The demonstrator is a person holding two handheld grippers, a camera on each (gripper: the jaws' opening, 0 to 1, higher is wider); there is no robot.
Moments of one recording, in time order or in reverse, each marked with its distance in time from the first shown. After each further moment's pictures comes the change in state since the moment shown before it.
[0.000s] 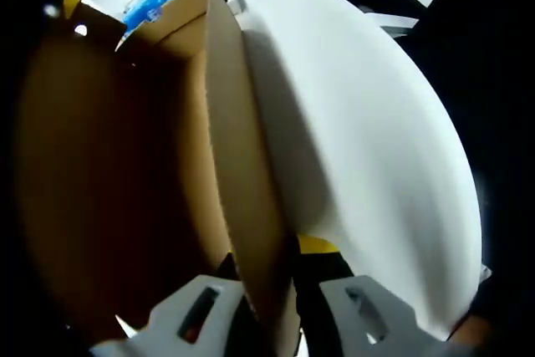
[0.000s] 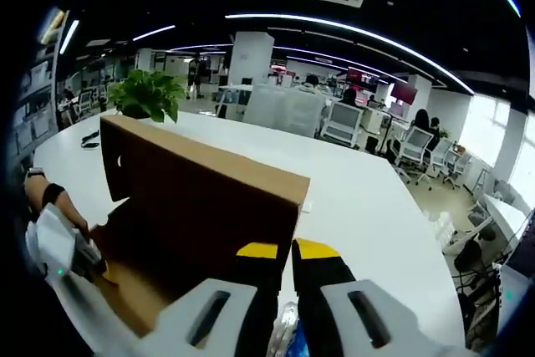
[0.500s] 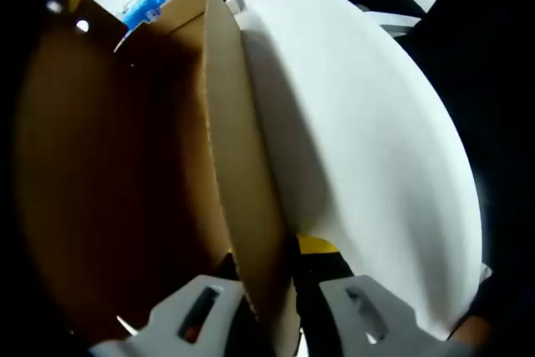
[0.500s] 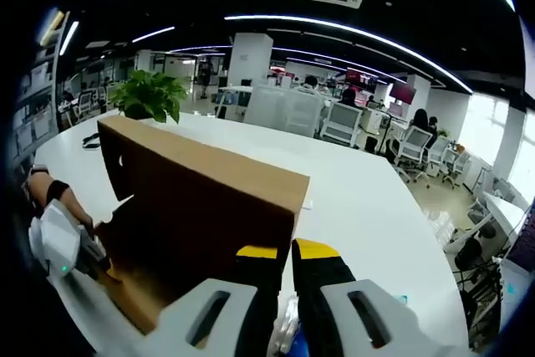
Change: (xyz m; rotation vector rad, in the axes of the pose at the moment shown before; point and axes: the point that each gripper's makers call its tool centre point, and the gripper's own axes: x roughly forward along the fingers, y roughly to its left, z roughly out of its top) left arm 0.000 -0.001 0.001 0.003 0.006 0.002; right arm -0.010 0.004 -0.006 0.013 -0.007 -0.003
